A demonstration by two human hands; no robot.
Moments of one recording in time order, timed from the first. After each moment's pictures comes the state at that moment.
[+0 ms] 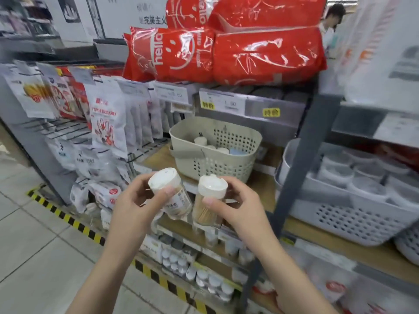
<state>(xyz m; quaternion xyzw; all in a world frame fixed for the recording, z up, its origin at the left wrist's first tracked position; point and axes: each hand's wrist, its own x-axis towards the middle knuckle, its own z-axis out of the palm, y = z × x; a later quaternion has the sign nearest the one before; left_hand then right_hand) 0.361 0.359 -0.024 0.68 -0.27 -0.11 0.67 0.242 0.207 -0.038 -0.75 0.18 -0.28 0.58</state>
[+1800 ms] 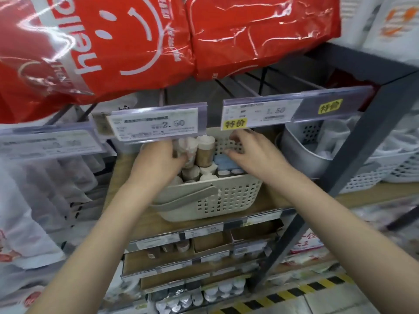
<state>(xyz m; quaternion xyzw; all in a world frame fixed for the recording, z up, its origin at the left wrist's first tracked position) 0.619 0.136 -0.018 0.72 -0.64 -0.09 0.25 0.419 0.088 -0.011 -0.83 0.52 -0.20 0.08</state>
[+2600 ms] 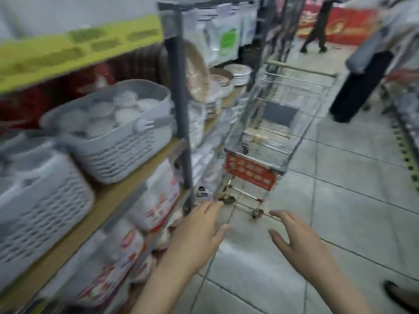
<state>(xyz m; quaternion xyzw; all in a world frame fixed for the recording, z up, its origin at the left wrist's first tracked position) 0.041 0.178 -0.117 0.24 -0.93 -0.25 0.09 -0.117 0.345 -0.143 -0.44 0.87 -0.20 0.07</state>
